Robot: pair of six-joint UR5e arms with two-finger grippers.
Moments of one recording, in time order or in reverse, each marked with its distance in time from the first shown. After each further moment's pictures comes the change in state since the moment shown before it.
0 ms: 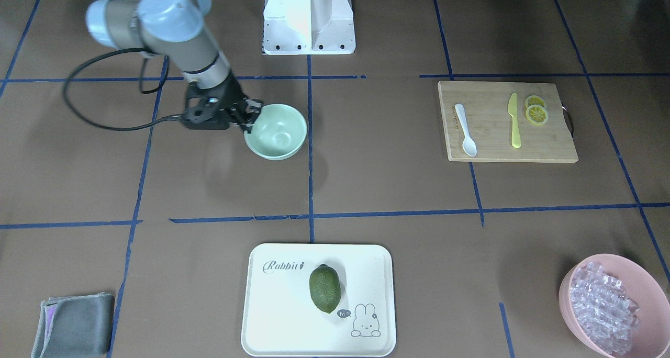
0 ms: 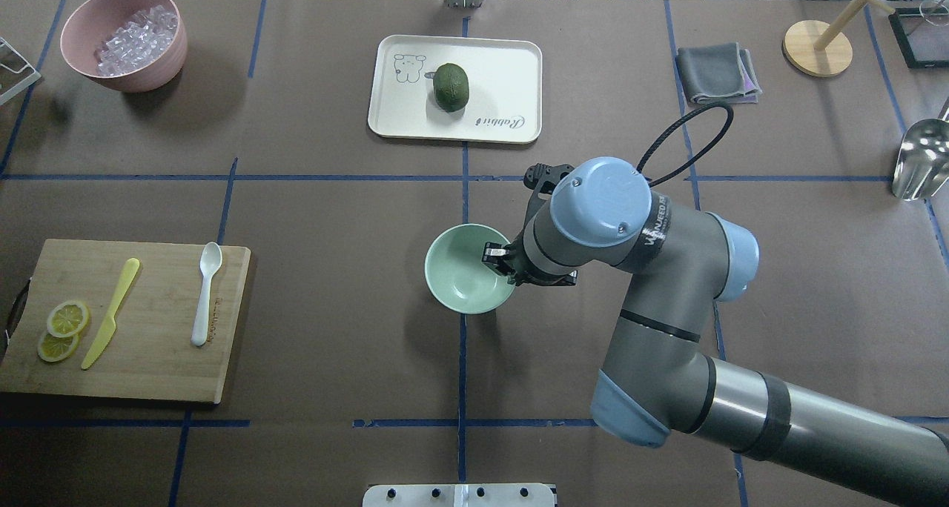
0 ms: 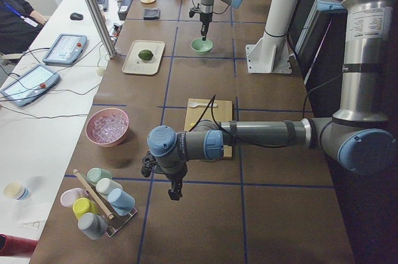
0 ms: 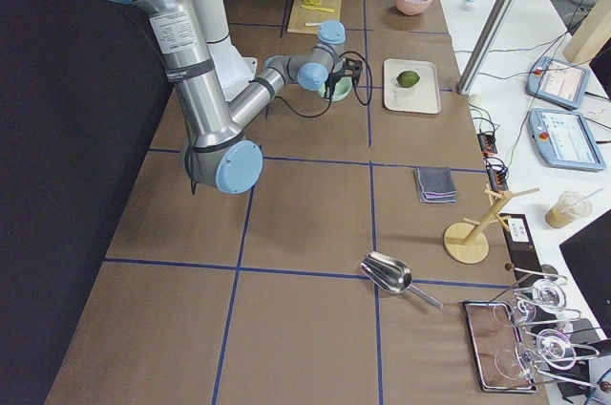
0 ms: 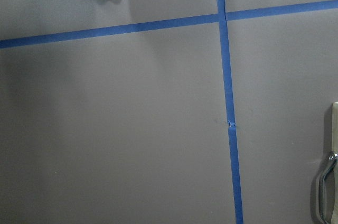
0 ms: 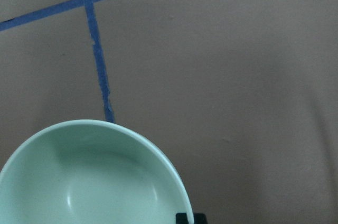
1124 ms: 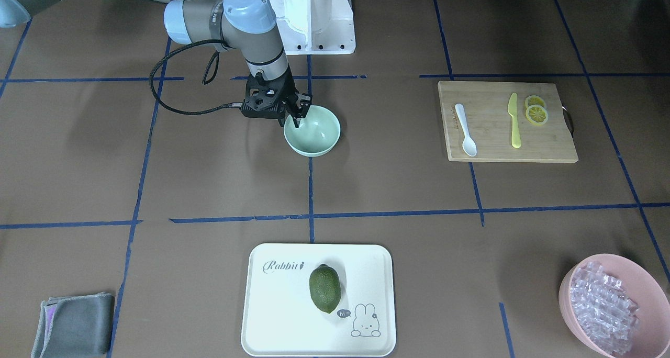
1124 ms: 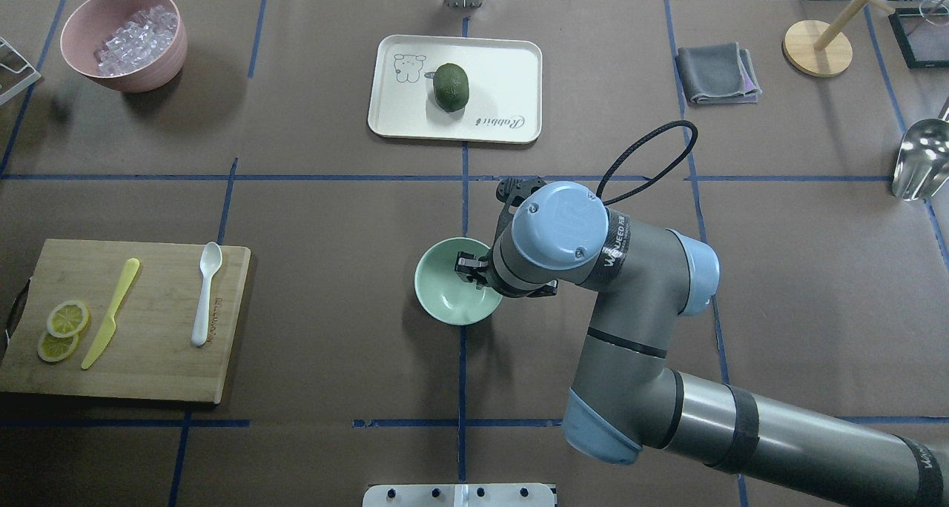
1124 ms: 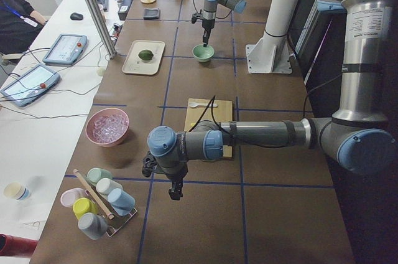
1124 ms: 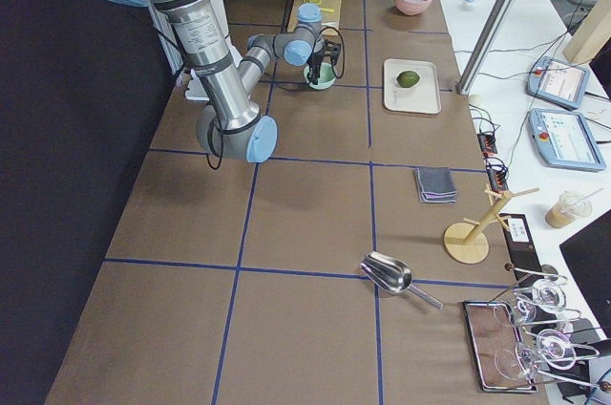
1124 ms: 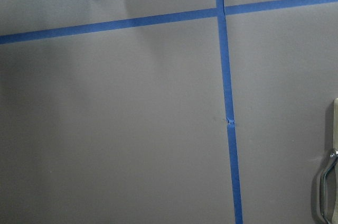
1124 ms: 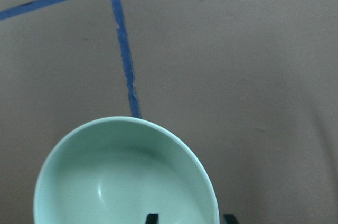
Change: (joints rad) left arm 0.018 -0.001 0.001 -0.004 0.001 0.000; right arm -0.017 0.038 -0.021 -0.002 -0.030 0.003
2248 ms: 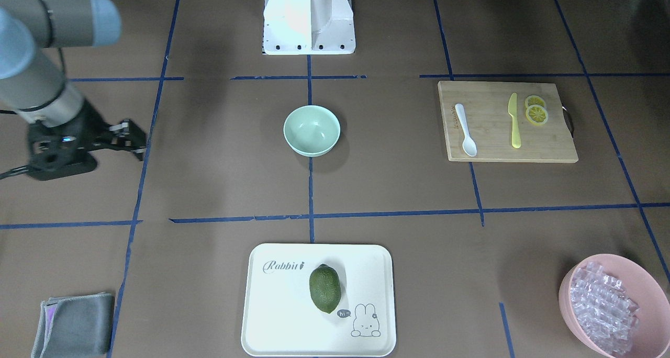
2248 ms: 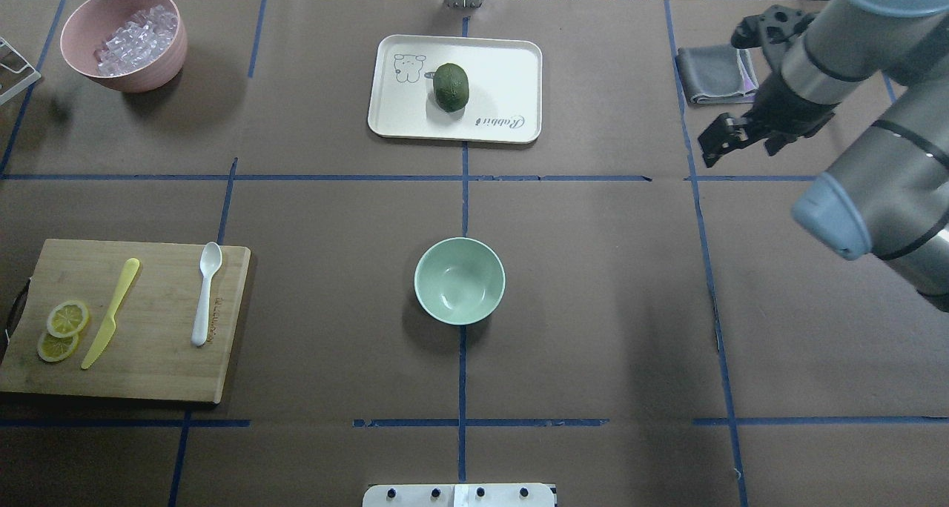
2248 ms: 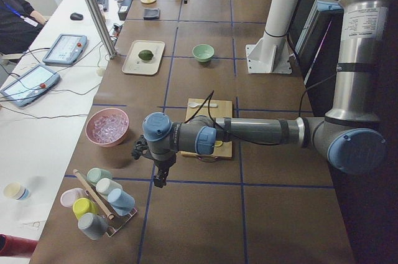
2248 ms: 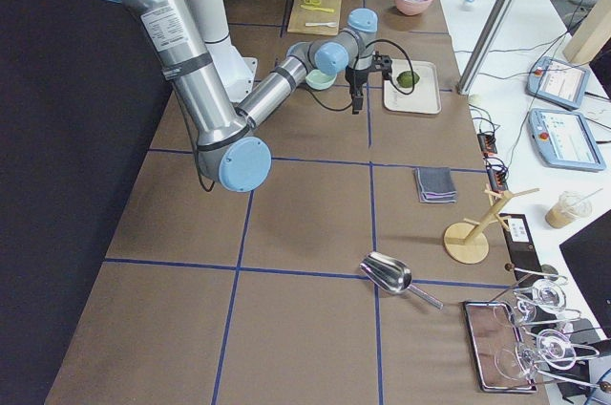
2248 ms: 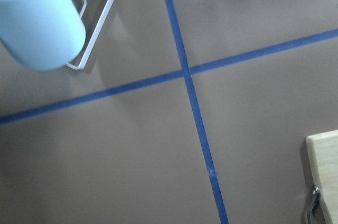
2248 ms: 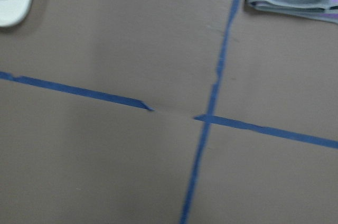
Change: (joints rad) left arm 0.017 -0.040 0.009 -0.173 0.005 -0.008; right arm 0.580 -0.308 0.115 -0.241 0.361 -1.032
